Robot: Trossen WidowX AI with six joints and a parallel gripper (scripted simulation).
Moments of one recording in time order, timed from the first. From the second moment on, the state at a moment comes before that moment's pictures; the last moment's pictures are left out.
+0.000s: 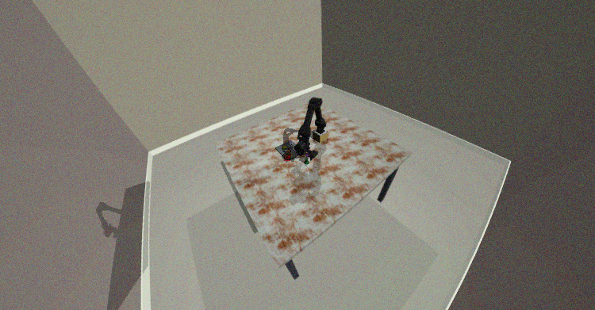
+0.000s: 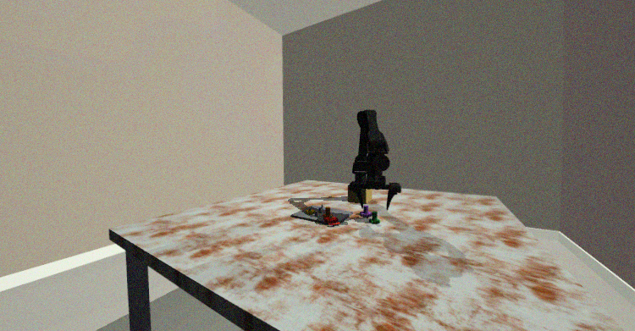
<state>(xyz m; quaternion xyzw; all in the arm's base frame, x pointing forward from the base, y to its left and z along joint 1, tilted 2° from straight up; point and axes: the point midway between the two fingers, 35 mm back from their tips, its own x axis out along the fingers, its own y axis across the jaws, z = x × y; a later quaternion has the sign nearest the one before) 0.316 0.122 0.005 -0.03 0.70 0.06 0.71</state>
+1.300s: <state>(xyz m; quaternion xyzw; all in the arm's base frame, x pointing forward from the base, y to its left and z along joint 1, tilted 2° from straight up) 0.314 0.123 -0.019 -0.04 0.70 0.06 0.71</state>
